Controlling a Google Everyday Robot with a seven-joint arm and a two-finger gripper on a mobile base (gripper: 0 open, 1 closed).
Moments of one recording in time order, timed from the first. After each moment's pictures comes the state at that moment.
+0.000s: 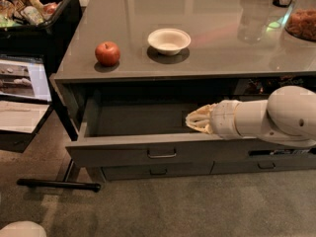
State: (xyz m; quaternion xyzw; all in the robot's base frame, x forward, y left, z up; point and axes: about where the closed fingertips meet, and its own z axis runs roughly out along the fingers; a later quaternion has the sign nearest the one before) arm 0.535 -0.111 0.767 -0.63 0.63 0.06 0.46
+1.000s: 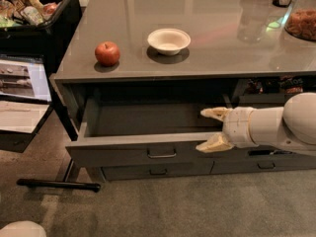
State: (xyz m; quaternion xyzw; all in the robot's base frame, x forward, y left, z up) arm 0.513 -0.145 0.760 -0.62 0.65 0.05 0.43
